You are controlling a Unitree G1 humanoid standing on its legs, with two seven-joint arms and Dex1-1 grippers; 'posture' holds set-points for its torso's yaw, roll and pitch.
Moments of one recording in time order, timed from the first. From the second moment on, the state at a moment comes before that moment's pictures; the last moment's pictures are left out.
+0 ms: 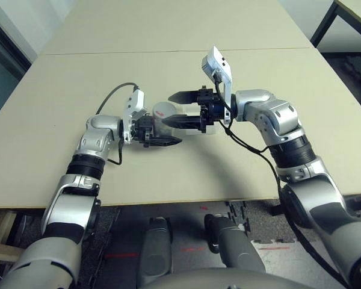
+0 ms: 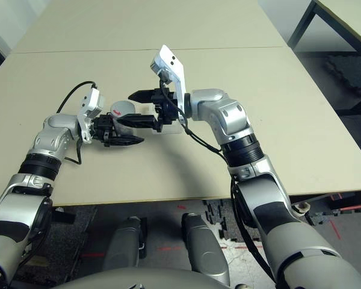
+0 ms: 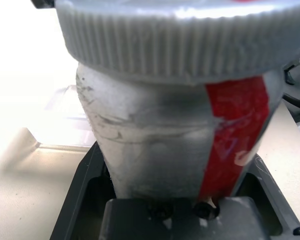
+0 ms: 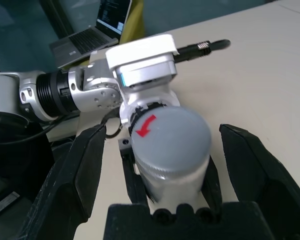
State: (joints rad) left arm -0.72 0.48 -0.09 0.63 -0.27 0.03 -1.47; right arm -0.90 -0.19 0.19 0.21 0.38 0.65 1.07
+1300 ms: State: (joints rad) left arm -0.64 0.45 -0.12 0.36 -0.30 0.14 -1.48; right arm -1.00 -0.24 0.21 0.52 0.38 0.34 1.55
